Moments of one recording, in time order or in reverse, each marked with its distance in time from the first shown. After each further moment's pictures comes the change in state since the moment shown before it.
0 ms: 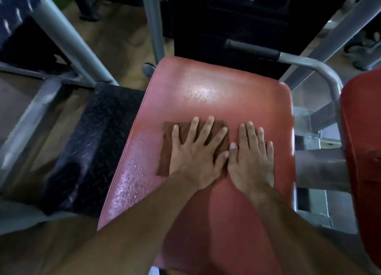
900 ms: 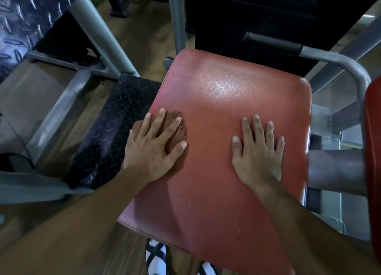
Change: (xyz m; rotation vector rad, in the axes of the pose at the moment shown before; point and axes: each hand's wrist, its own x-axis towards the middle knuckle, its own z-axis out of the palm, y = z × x) left_hand -0.064 -0.088 0.000 -0.046 0.067 -0.305; right_hand -0.001 0.002 -0.003 -0.049 -0.040 -0.080
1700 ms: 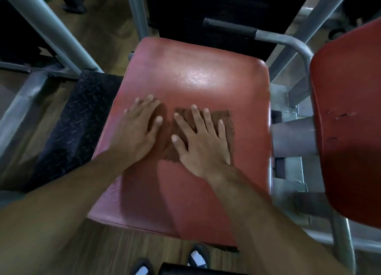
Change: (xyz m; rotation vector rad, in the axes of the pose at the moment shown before) left_hand 0.020 0.022 0.007 -0.436 0.092 0.184; right_hand -0.033 -0.042 0.007 0.051 -0.078 -0.228
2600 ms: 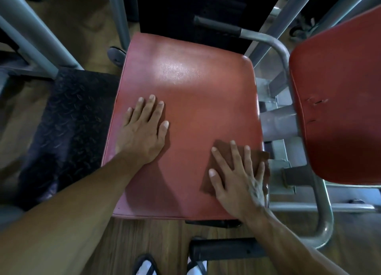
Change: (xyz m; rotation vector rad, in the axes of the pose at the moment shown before) left_hand -0.011 -0.009 -0.004 0.349 -0.108 0.078; right_hand -0.122 0.004 0.005 -0.080 -0.087 0.373
